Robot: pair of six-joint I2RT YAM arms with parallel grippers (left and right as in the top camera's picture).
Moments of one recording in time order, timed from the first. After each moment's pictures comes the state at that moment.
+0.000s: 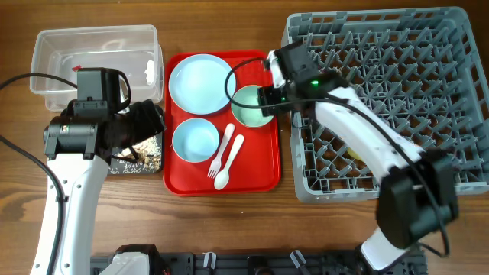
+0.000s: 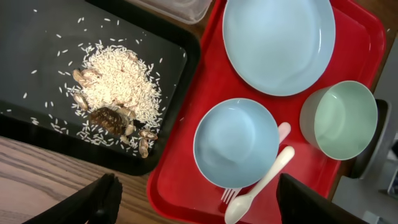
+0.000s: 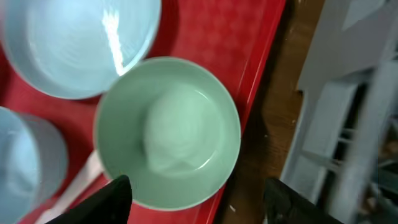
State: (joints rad) left arm -0.01 1.26 1.22 -1.10 0.05 -0.47; right arm 0.46 1.82 1.35 -0.63 -0.09 0.14
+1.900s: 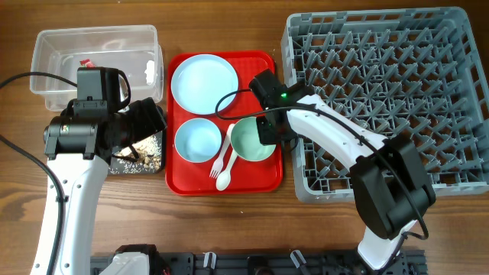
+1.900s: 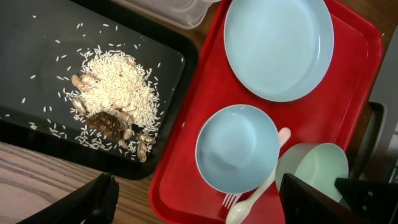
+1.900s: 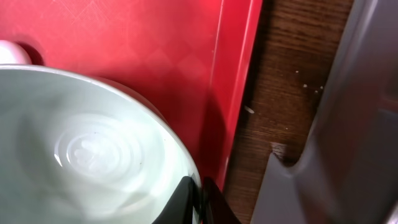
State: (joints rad) left arm -0.01 1.26 1.22 -1.08 0.05 -0.47; right arm 0.58 1.92 1.34 -0.88 0.02 0.40
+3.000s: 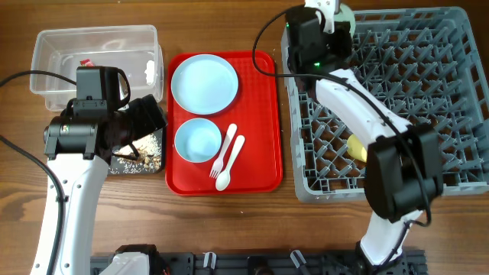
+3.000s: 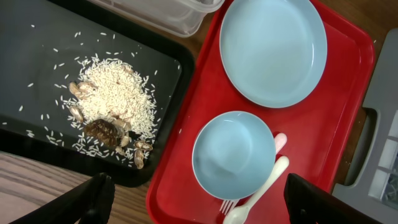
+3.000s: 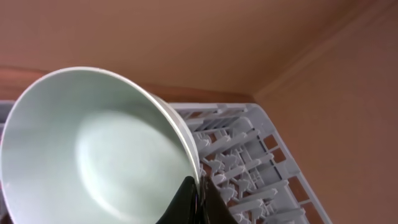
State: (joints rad) left arm -0.01 1.26 1.22 -1.05 0.05 -0.47; right arm 0.37 1.98 1.47 -0.11 1.04 -0.14
